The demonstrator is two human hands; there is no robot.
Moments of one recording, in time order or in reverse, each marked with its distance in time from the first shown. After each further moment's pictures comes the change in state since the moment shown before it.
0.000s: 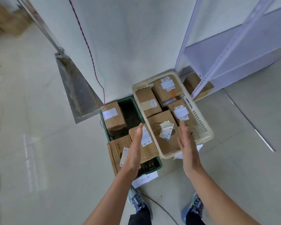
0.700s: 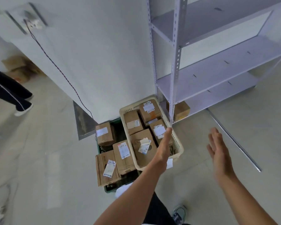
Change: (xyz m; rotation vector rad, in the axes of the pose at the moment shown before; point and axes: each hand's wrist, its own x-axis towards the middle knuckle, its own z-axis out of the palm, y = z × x) left_hand -0.065 0.110 0.359 -0.004 -0.102 -0.001; right_hand -0.021 -0.120 -0.358 0.128 0.094 -0.132
